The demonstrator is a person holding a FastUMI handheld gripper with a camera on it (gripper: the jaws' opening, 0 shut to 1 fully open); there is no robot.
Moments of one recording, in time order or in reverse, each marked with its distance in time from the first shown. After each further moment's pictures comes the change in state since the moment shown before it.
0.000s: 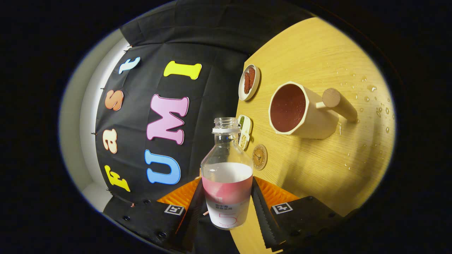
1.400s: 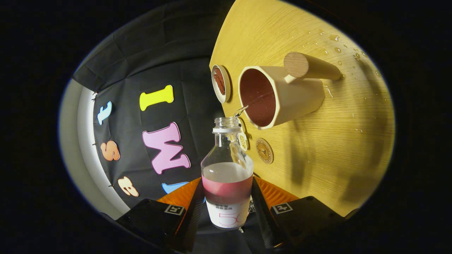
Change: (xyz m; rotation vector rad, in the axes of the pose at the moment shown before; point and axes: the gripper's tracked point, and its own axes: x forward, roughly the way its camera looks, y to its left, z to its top) arm 0.014 -0.004 0.020 0.417 -0.036 -0.024
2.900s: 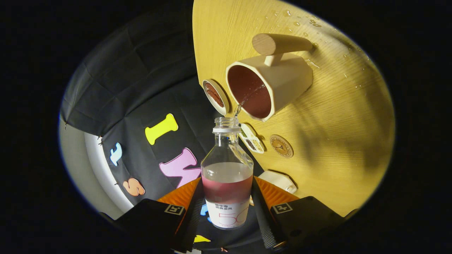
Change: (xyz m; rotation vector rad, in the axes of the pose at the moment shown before) arm 0.007 0.034 0.005 0.343 -0.114 0.082
